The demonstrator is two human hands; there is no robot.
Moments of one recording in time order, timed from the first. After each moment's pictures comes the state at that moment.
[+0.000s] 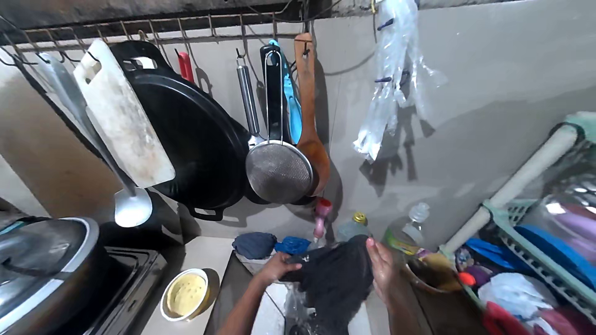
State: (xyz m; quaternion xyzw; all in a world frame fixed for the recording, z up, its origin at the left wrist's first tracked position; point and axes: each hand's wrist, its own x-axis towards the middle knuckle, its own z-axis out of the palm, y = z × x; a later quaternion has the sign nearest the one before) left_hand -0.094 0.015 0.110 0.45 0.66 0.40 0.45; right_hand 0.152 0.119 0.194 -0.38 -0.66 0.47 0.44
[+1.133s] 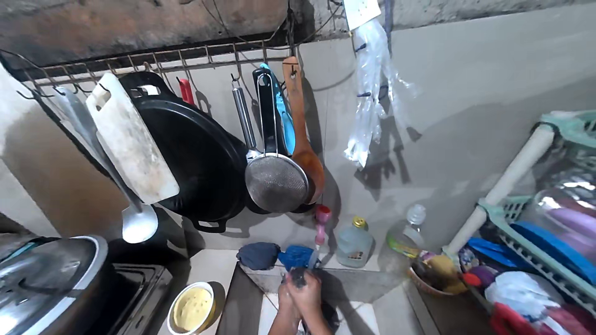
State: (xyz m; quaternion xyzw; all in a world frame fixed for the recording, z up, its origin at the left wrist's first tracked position) left_hand -0.004 0.004 0.107 -0.03 0.49 0.77 0.40; right_hand 0.027 0.028 0.096 -0.33 -0.72 0.35 0.50
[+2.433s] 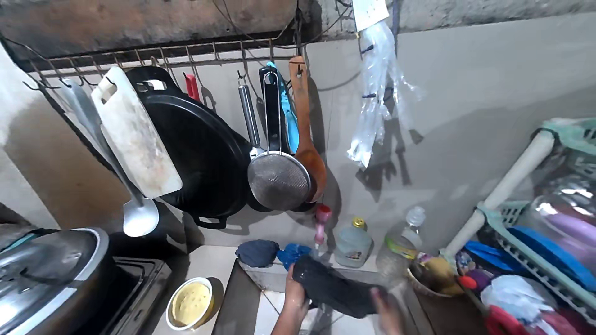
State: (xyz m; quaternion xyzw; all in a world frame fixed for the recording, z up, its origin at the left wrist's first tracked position) left_hand 0.005 0.019 0.104 0.09 0.46 0.78 0.41; right_hand 0.199 0.088 0.098 -0.56 -0.52 0.51 0.40
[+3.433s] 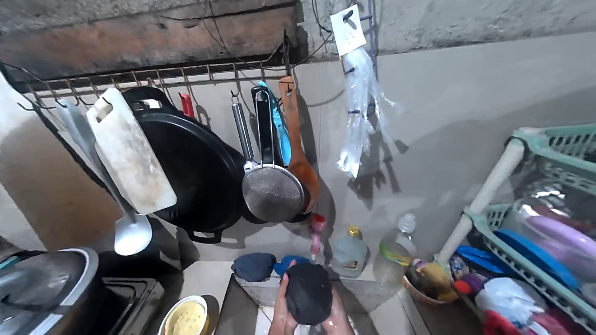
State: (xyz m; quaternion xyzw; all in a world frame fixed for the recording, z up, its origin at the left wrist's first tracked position) left_hand -0.016 0.003 0.099 0.08 0.21 0.84 0.50; right_hand 0.075 0.061 0.101 -0.27 -0.16 0.85 0.43
